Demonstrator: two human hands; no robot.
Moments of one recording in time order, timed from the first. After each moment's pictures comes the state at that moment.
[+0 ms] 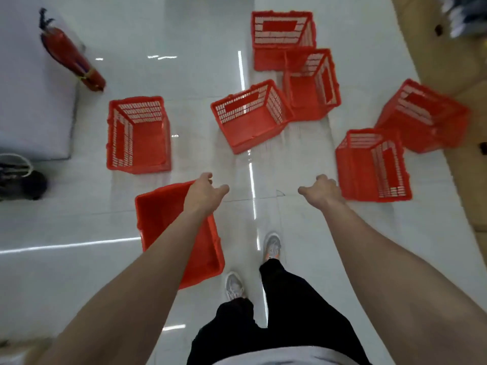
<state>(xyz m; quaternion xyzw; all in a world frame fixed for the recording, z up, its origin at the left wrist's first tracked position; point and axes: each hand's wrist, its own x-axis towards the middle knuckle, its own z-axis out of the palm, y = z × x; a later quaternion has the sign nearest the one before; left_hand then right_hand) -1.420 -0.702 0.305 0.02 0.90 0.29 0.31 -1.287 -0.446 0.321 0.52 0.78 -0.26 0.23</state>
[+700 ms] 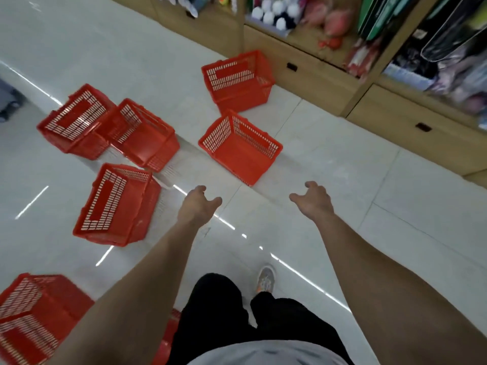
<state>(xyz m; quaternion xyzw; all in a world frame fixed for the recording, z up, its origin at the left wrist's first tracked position) -1.244 -0.266 0.314 0.41 0.83 0.09 0.38 -0.950 -0.201 0.313 0.76 0.50 -0.41 0.00</state>
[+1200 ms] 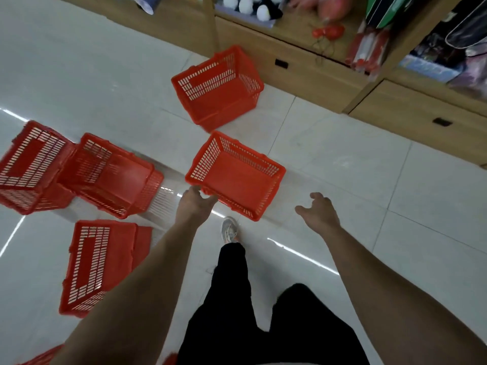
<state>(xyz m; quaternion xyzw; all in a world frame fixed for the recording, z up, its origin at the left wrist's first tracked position) -1.317 0.042 0.231 0.44 0.80 0.08 0.39 -1.006 0.031 0.216 0.79 0.41 -0.45 0.02</state>
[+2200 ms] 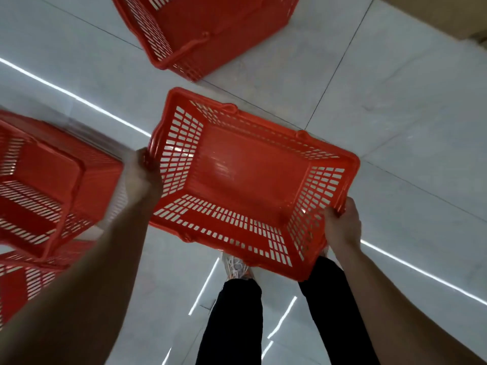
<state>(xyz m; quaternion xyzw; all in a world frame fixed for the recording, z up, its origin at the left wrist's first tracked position) -1.450 0.239 -0.223 0.42 0.86 0.14 0.27 -1.052 0.160 -0.233 0.86 0.29 -0.42 -0.09</state>
